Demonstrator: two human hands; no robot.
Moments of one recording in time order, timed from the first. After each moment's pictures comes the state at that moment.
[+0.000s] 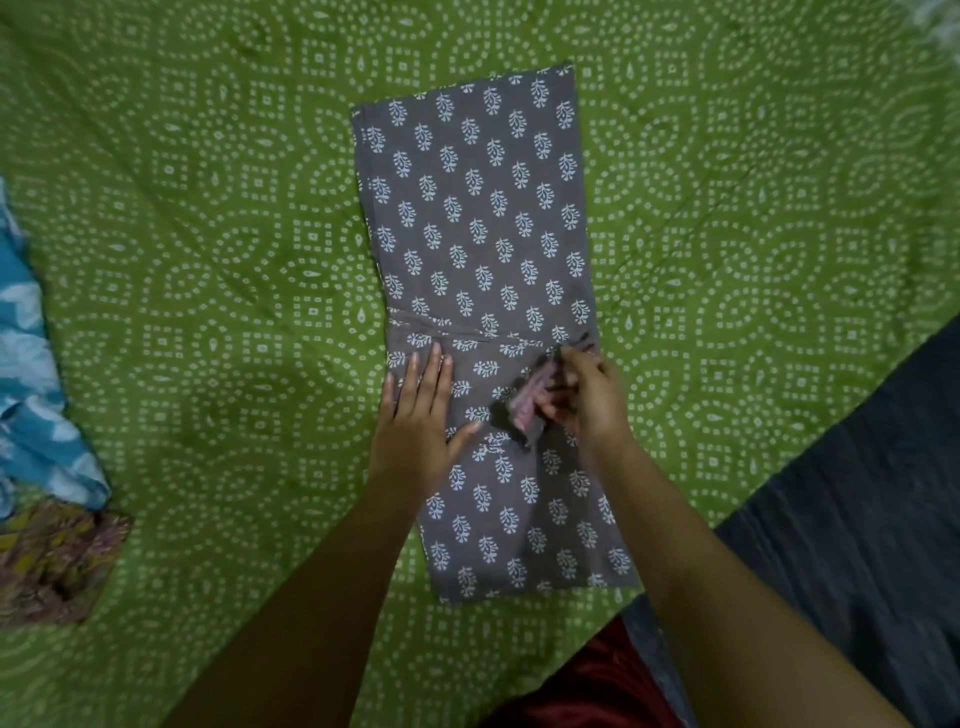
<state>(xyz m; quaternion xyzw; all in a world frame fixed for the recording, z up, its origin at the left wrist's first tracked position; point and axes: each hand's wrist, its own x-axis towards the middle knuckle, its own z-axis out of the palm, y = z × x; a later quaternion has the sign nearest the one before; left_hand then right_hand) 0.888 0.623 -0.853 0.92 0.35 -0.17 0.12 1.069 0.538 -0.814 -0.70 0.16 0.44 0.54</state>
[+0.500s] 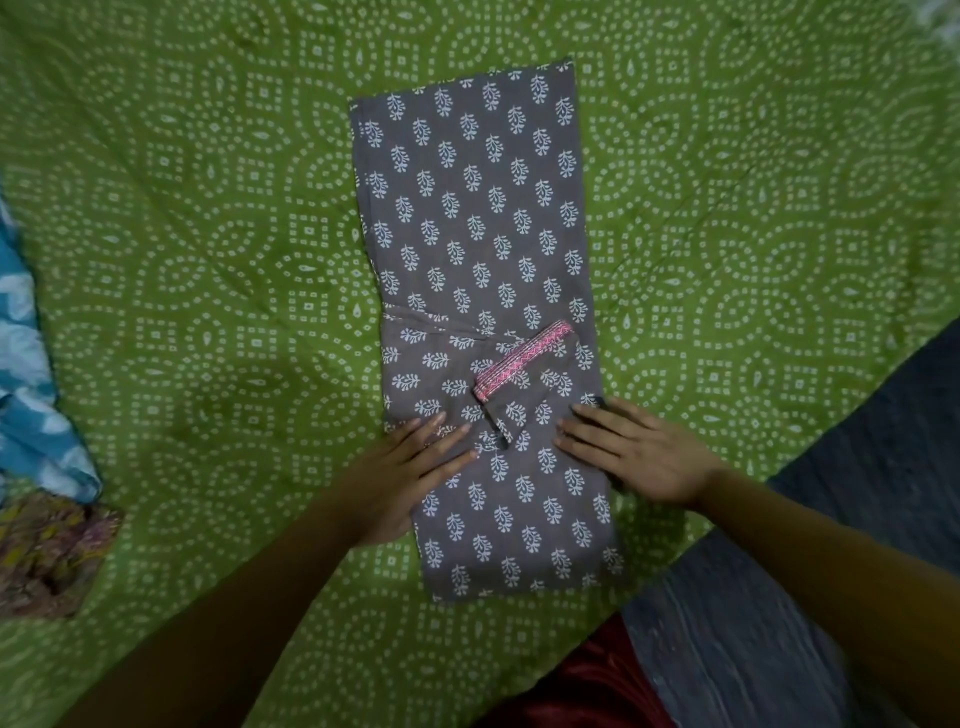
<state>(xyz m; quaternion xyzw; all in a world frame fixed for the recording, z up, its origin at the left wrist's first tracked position) 0.829 0.626 -0.847 0.98 0.00 -0.17 0.13 1.138 0.428 -0.856 -0.53 -0.83 0.15 -0.05</state>
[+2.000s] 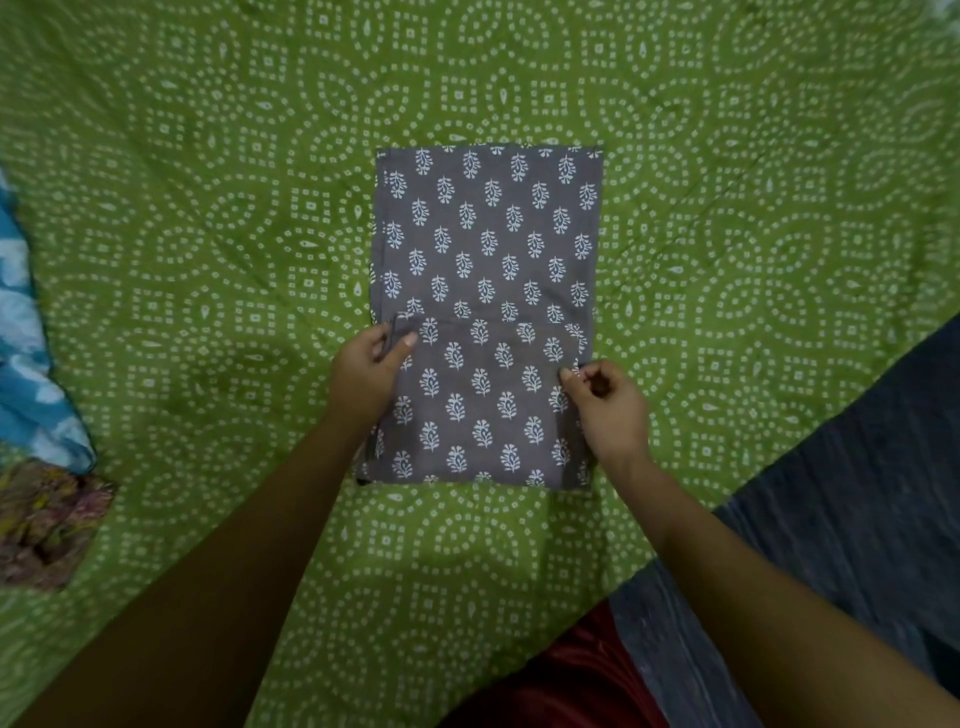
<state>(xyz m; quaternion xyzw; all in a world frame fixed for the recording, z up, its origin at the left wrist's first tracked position) 0.888 0.667 -0.825 0.58 0.56 0.12 0.58 1.070 0.491 -0.828 -0.84 -0.08 0.36 0.39</state>
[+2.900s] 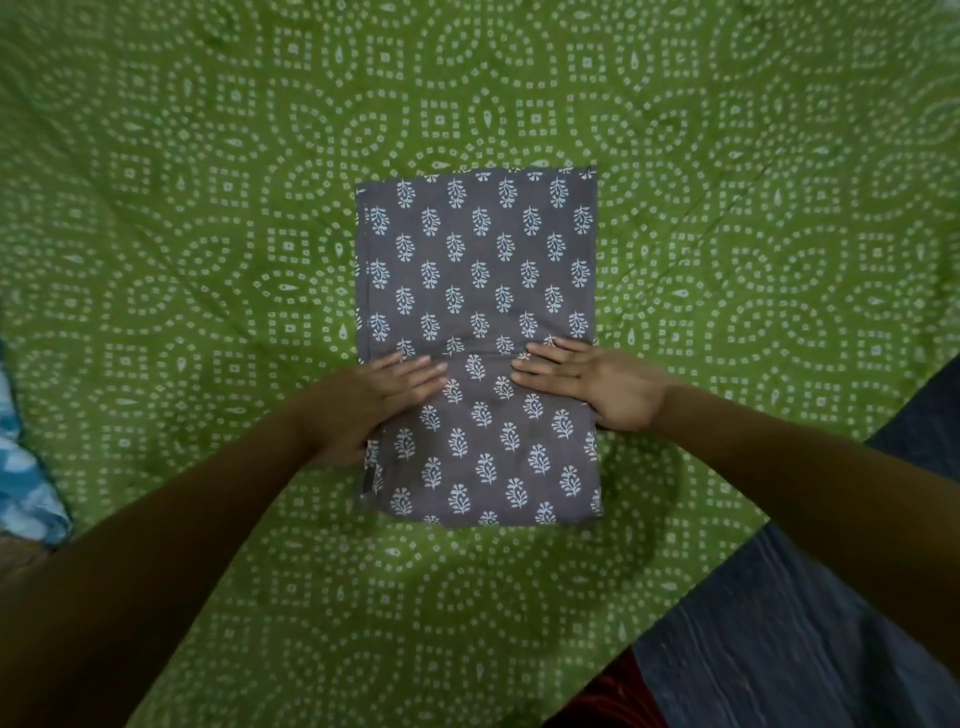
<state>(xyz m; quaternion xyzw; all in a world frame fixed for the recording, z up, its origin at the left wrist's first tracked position) 0.885 0.739 -0.850 0.96 -0.04 -0.19 0.22 1.168 0.537 -0.877 -0.54 -0.79 0.29 0.02</state>
